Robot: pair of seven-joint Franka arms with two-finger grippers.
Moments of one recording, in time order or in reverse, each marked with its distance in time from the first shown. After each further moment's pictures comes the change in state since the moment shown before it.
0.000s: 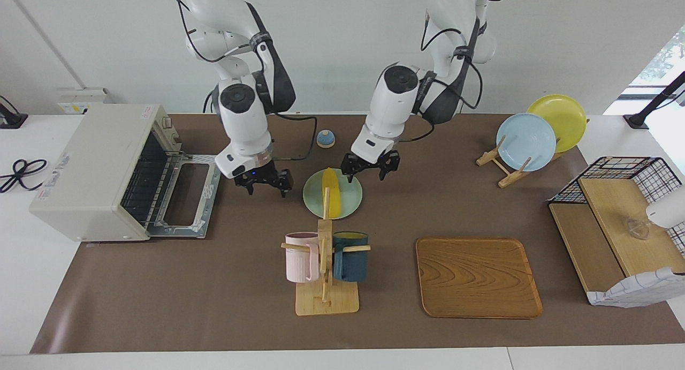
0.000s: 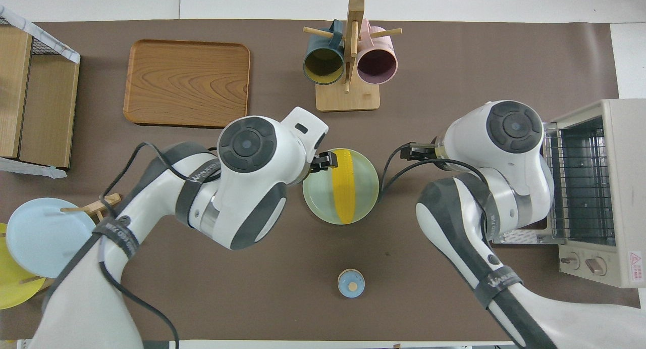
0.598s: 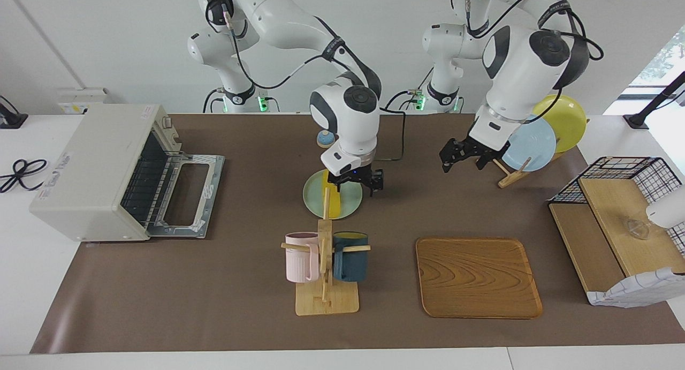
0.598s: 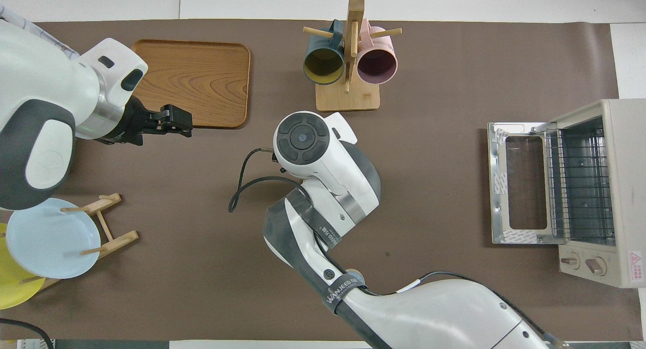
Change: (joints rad) left arm 0.325 -0.108 0.012 0.093 0.006 -0.283 0.379; right arm 0.291 0.365 0.000 0.431 -0.007 -0.079 0.359
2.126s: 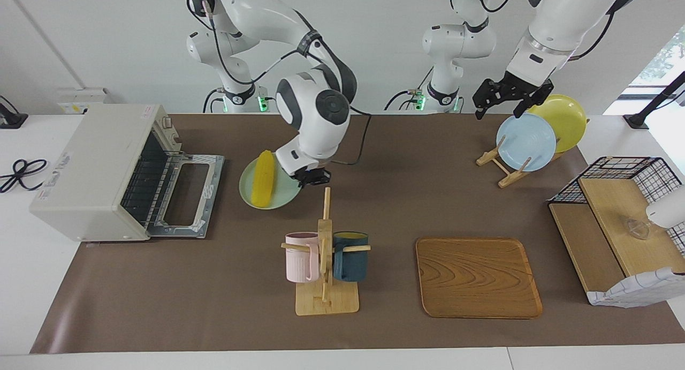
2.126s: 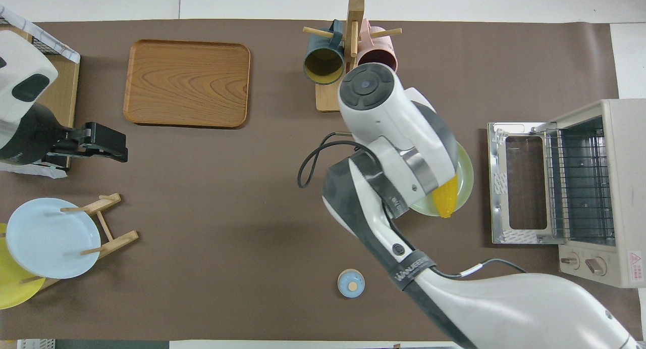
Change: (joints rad) left arm 0.049 -0.071 -0.016 0.187 0.054 -0.338 0.069; right arm -0.200 -0.143 -0.022 -0.019 -0.140 -0.444 -0.137
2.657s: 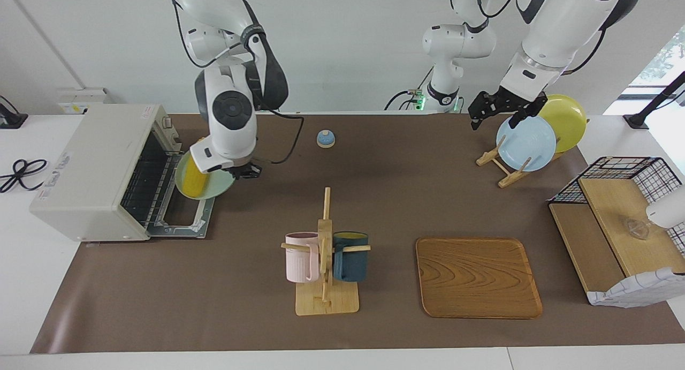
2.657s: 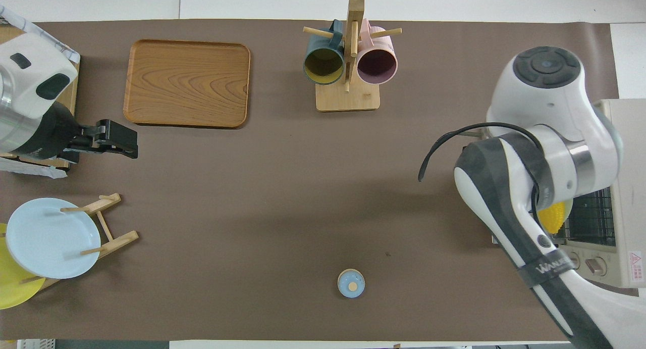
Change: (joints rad) left arm -0.001 0.011 -0.002 -0.031 0.007 0.046 0.003; right arm -0.318 -0.261 -0.003 -0.285 -0.015 -0.010 -0.334
